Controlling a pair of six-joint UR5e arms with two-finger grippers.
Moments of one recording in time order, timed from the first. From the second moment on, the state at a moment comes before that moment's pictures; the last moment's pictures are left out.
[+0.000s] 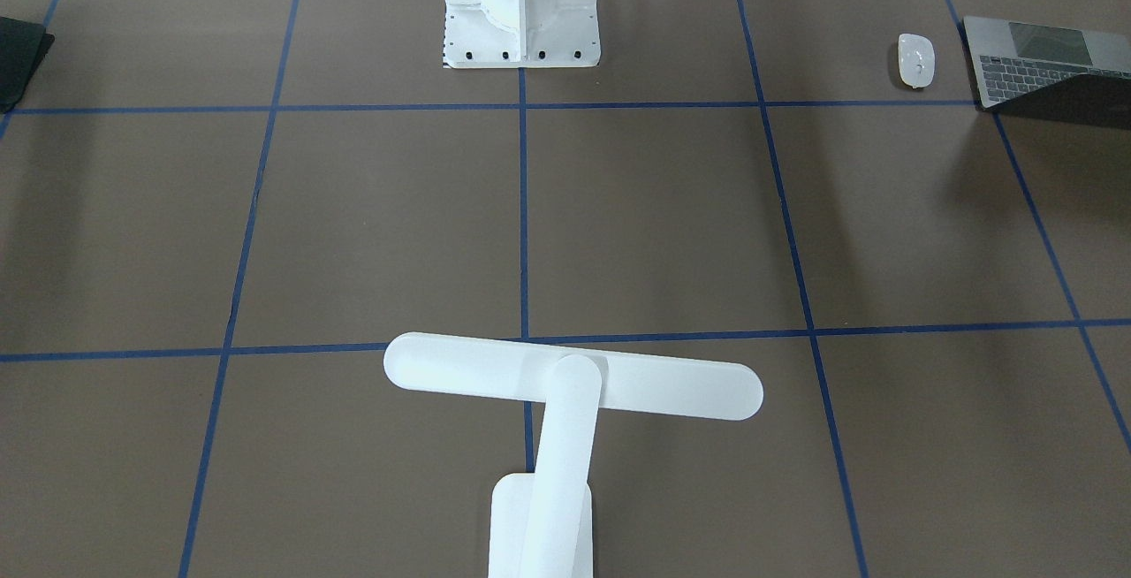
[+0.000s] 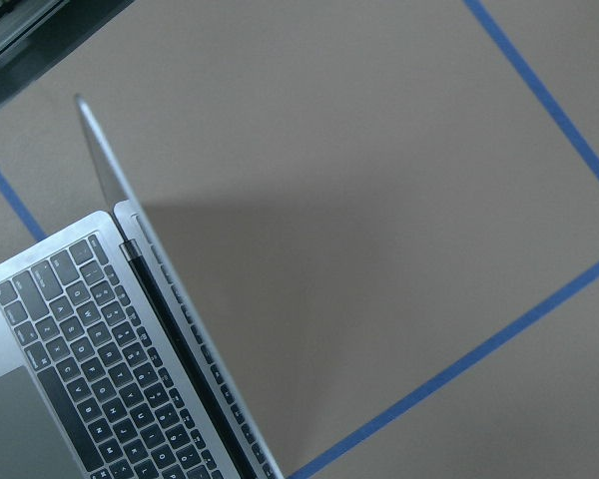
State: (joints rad) left arm -1.70 -1.34 -1.79 -1.36 -2.33 -0.76; right arm 1.57 -1.73 1.88 -1.63 2.43 0.03
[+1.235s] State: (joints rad) left arm -1.70 -1.35 -1.63 -1.52 -2.33 -0.90; right arm 1.57 -1.73 1.88 -1.64 2.47 0.03
